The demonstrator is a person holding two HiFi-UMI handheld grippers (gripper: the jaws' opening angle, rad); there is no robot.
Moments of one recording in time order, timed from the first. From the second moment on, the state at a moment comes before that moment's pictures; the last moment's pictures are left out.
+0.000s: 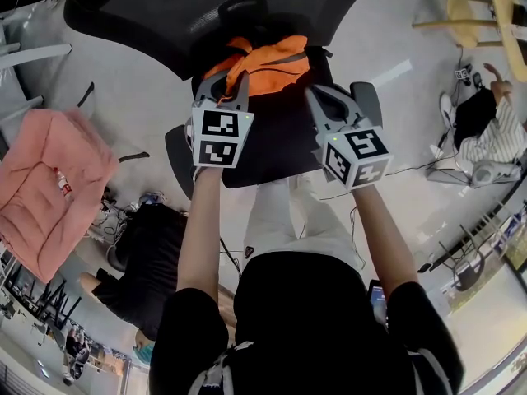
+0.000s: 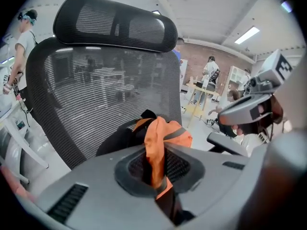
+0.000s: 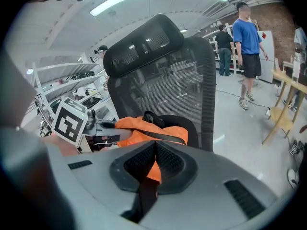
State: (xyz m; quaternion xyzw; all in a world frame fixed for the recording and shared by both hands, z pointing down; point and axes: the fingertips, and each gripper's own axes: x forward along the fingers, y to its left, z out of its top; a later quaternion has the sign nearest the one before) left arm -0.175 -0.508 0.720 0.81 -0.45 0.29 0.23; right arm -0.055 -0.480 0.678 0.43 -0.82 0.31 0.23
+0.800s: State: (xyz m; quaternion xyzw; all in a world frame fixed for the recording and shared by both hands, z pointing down) left arm -0.153 -0.469 0.658 0.81 -0.48 0.22 0.25; right arm -0.031 -0.463 0.627 0.43 -0.83 0.28 0.22
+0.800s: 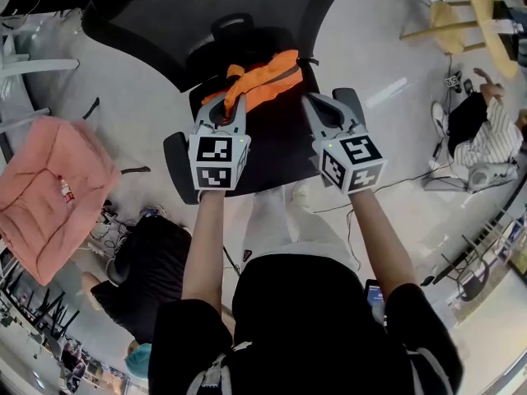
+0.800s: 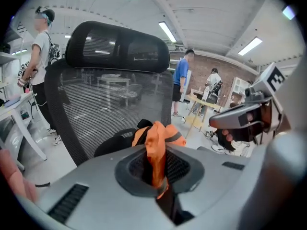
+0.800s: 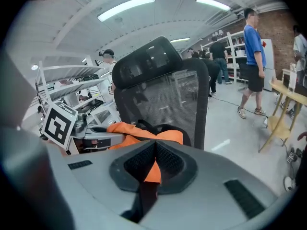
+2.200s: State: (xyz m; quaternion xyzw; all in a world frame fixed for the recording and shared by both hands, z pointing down) left arm -0.104 -0.338 0.432 0.81 -0.55 0.11 0.17; right arm 0.016 -0.378 0.427 0.40 -0.90 0.15 0.10
